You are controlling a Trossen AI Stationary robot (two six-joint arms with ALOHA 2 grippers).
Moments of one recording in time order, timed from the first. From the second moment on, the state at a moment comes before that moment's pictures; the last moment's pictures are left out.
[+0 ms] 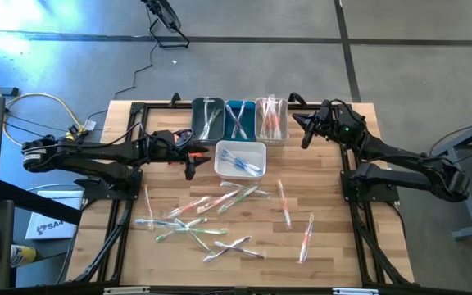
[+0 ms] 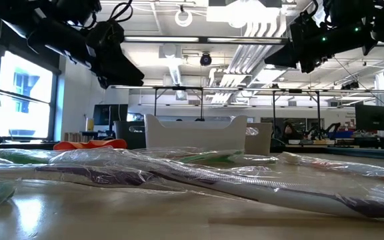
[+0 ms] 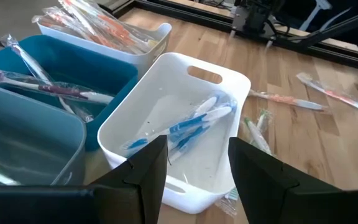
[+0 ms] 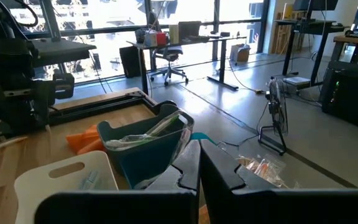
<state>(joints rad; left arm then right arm) 0.22 1.00 0.46 0.21 0.01 -0.16 -0.62 0.82 0.41 0.35 -0.09 0.03</state>
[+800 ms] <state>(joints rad) 0.02 1.02 0.63 -0.15 -0.31 -0.29 -0.62 0.82 0.41 0.32 -0.11 0.03</state>
